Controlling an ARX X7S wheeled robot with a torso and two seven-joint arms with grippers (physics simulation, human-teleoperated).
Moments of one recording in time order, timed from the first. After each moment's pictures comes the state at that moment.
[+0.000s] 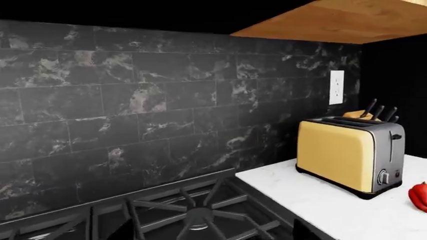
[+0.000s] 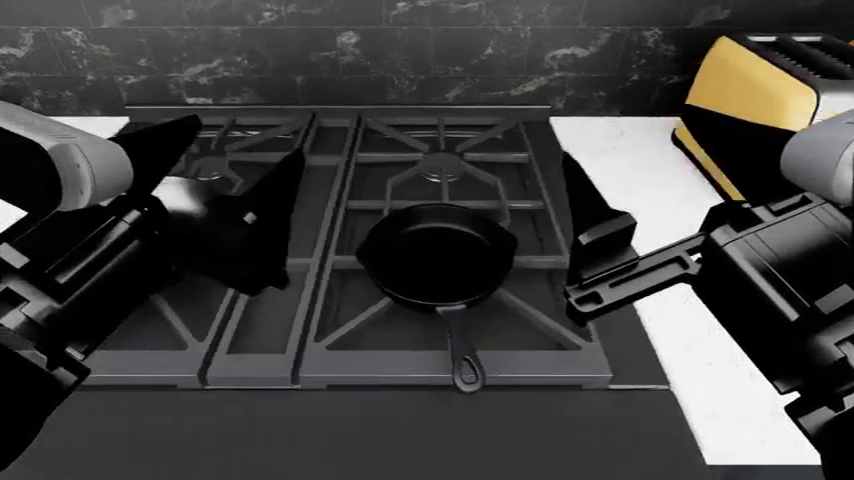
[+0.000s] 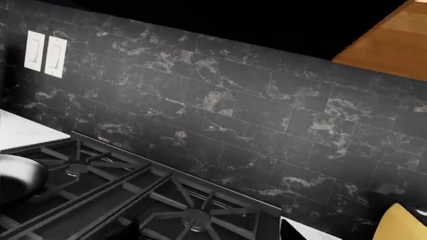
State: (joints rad) left arm -0.72 -0.82 0.04 0.68 -1.39 -0.81 -0.38; right arm 0.96 0.95 -0.23 -0.86 1.57 0.88 0.78
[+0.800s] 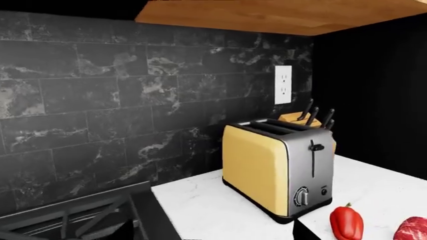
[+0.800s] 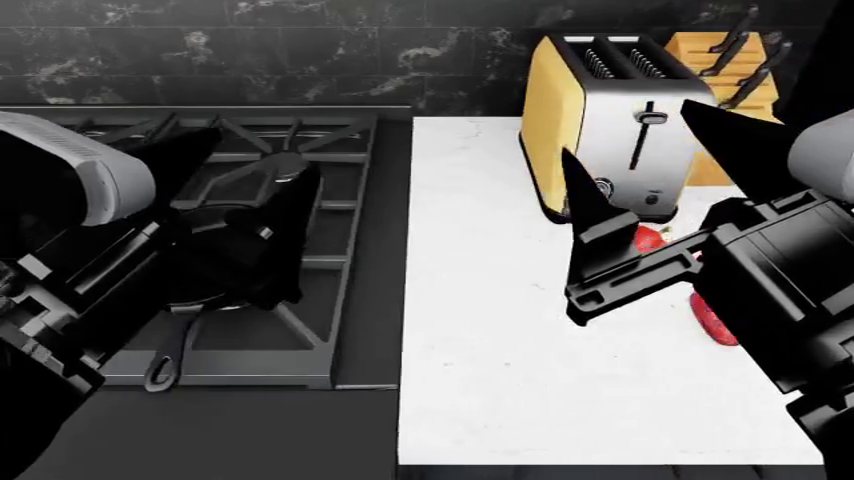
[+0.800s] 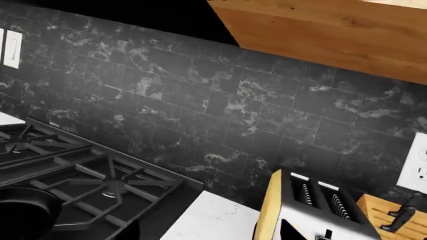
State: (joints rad) left arm -0.71 -0.81 0.07 0.69 -1.39 -0.80 -0.36; right arm 0.95 0.95 -0.22 -0.86 1.56 0.87 0.76
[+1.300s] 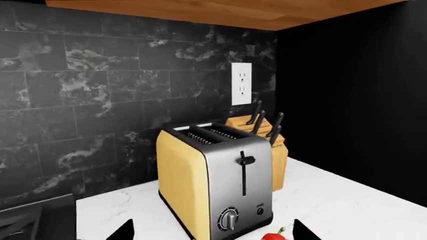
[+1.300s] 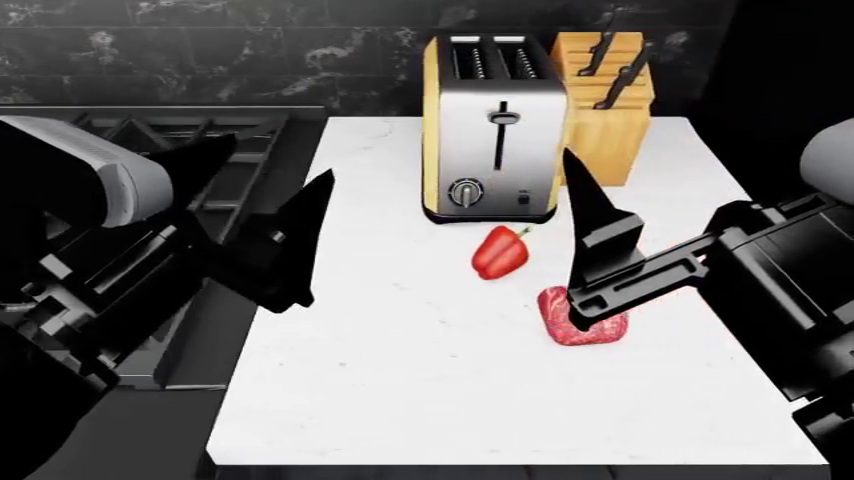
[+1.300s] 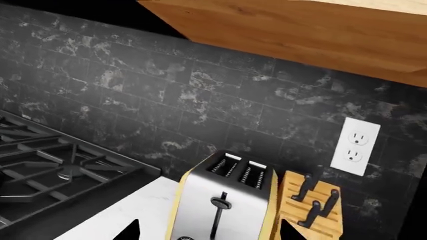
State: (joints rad) left arm -0.71 -0.79 0.09 0.67 -1.38 -0.79 -0.34; right arm 0.95 0.96 -0.21 -0.88 1.58 0.86 0.78
